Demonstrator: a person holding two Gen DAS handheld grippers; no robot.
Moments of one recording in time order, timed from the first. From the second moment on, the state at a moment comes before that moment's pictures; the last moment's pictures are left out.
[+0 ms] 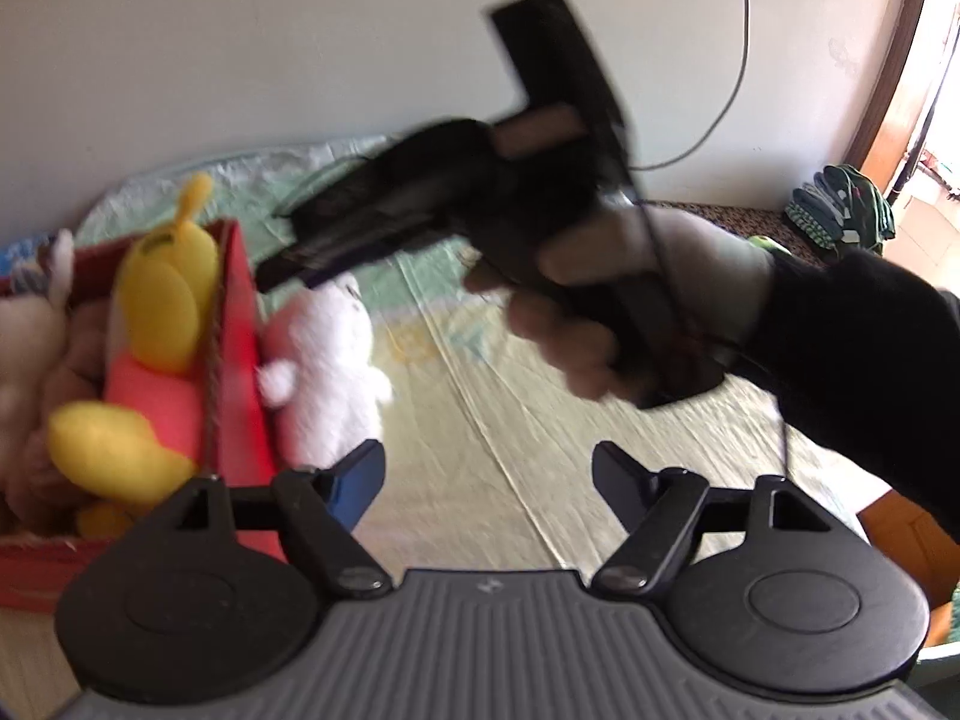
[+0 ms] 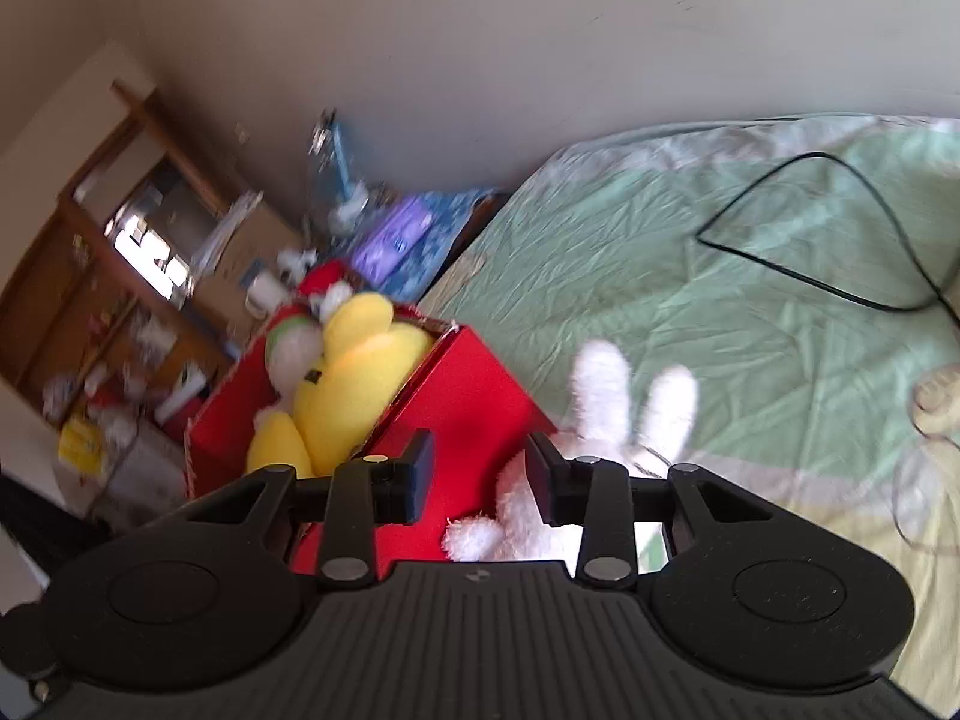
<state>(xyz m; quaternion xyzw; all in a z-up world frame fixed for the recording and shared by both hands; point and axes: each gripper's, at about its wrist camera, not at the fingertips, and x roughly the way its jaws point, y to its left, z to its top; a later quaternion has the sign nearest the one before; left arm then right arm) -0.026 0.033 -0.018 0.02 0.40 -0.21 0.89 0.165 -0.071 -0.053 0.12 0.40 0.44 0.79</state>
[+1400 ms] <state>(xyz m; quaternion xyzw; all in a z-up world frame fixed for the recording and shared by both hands) 0.071 0.000 -0.077 -0.07 0.45 -0.16 0.87 0.142 -0.205 -0.107 0.29 0.46 0.31 0.78</state>
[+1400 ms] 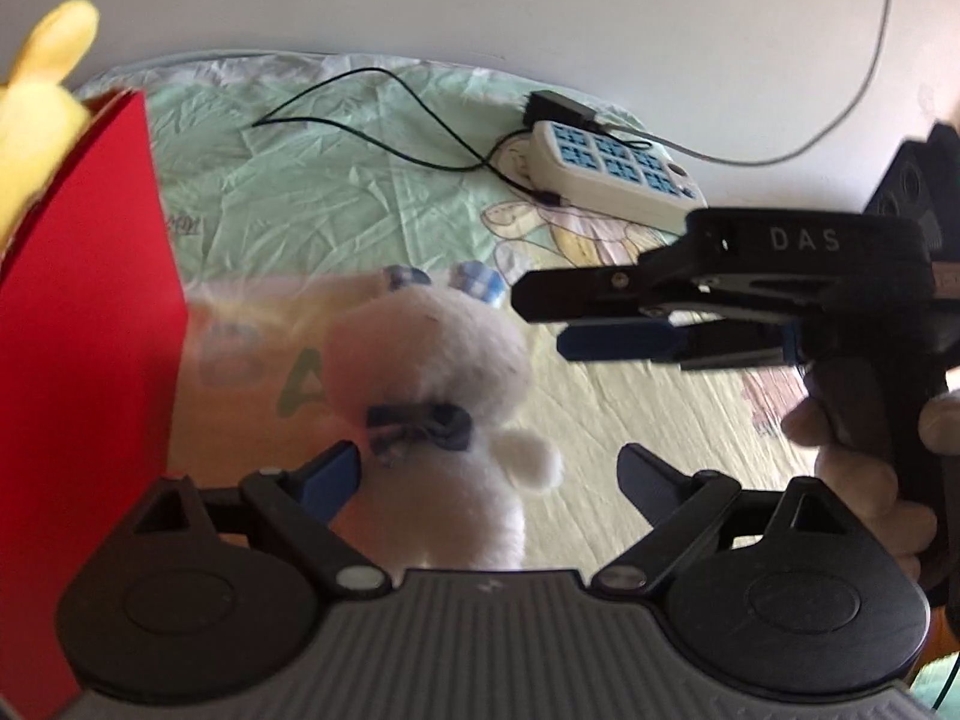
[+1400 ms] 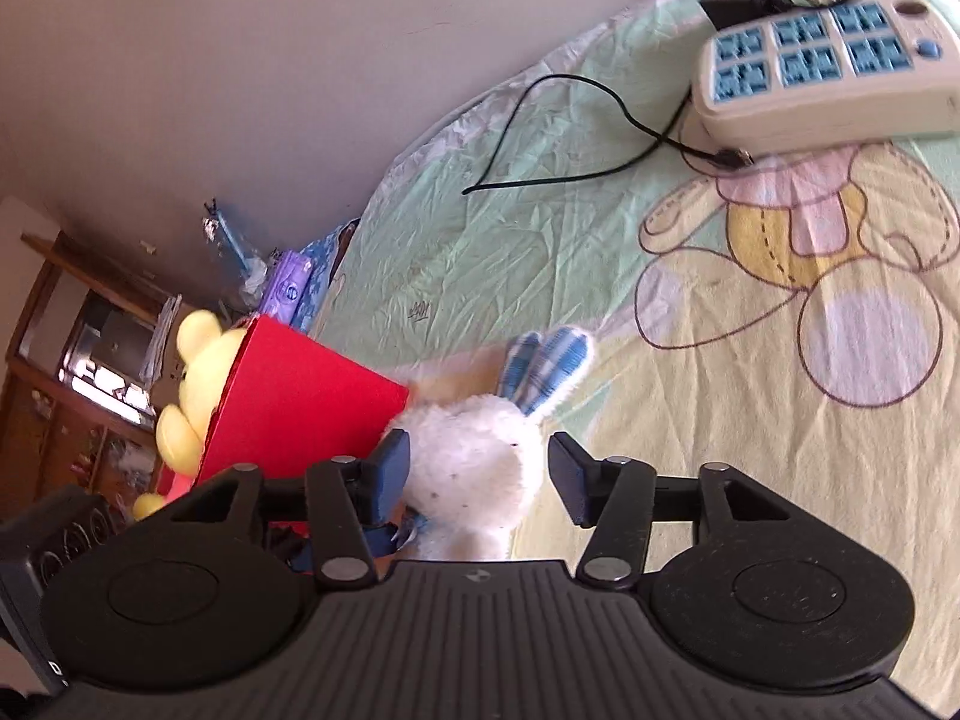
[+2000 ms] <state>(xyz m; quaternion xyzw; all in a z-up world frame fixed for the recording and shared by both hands) 0.095 -0.013 -0.090 -0.02 0.46 -0.15 0.88 0.175 -0.178 -0.130 0.31 0.52 0.32 0.73</state>
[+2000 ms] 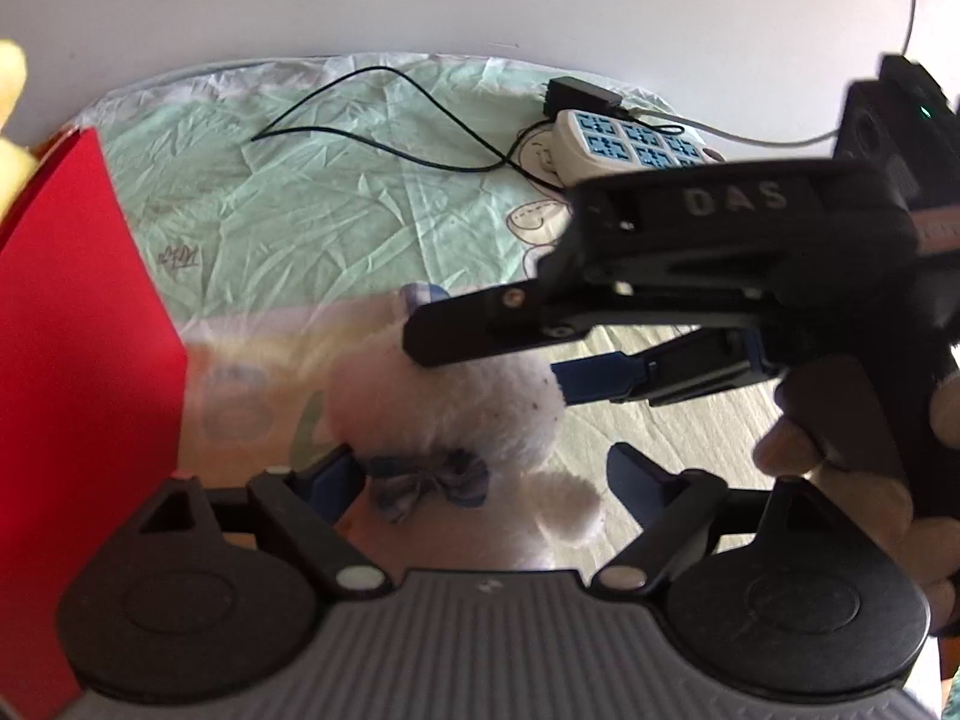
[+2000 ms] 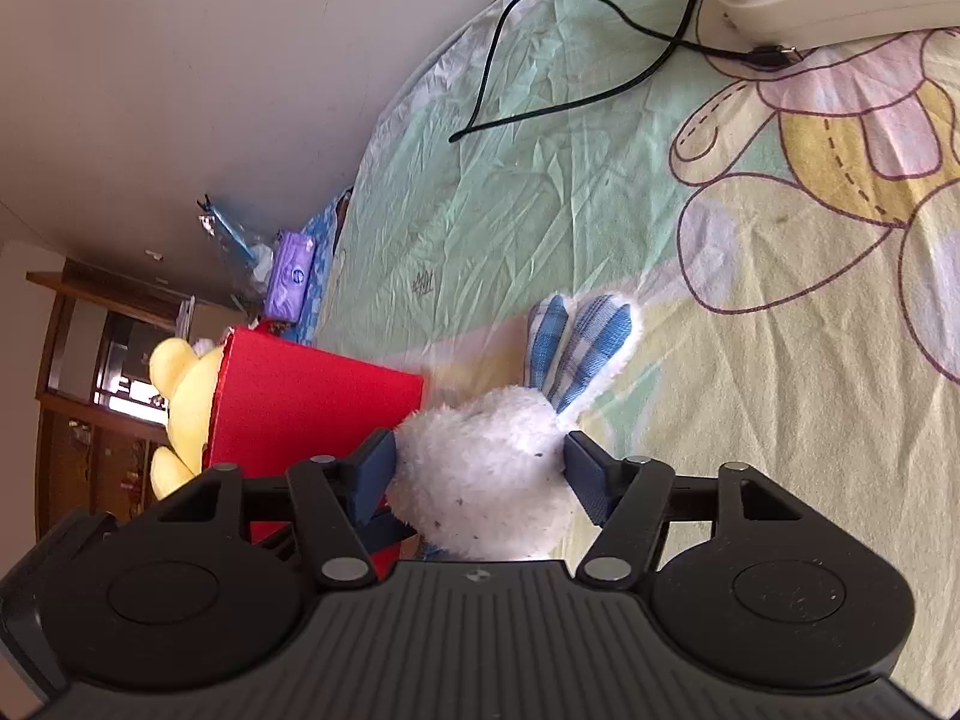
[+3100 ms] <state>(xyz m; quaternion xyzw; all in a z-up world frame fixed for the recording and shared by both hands) -0.008 0.062 0.080 -0.01 0.23 -0.13 0.96 0.082 -0.115 0.052 0.17 0.25 0.45 0.84</state>
